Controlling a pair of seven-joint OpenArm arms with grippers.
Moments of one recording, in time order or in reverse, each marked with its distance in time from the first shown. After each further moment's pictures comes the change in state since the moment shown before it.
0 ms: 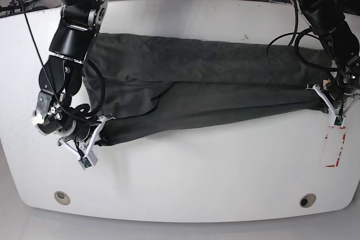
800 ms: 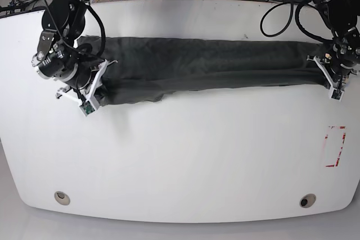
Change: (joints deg) left arm 15.0 -0.1 0.1 13.0 -0.3 0.0 -0.3; right arm -24.9 -0.5 2.4 26.8 6.5 0.0 -5.0
